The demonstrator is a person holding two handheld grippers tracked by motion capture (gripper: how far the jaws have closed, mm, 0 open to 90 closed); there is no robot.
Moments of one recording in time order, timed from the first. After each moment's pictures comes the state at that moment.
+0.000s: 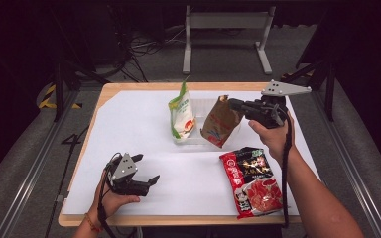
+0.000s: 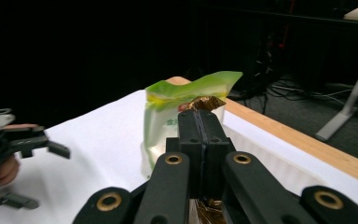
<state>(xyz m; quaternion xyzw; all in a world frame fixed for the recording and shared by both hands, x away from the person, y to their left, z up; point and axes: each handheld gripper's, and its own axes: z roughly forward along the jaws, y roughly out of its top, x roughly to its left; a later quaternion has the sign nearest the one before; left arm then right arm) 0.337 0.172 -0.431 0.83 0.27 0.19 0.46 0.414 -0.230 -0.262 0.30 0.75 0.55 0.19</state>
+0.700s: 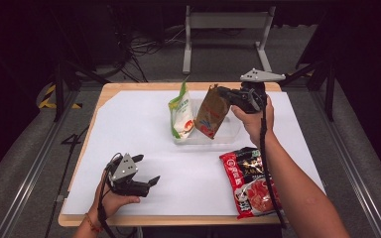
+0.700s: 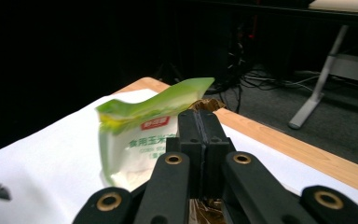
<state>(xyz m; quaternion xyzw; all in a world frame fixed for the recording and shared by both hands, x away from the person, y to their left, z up) 0.337 0.171 -0.432 0.83 0.26 0.19 0.46 0.460 -0.197 -0.269 0.36 0.74 0.52 0.23</state>
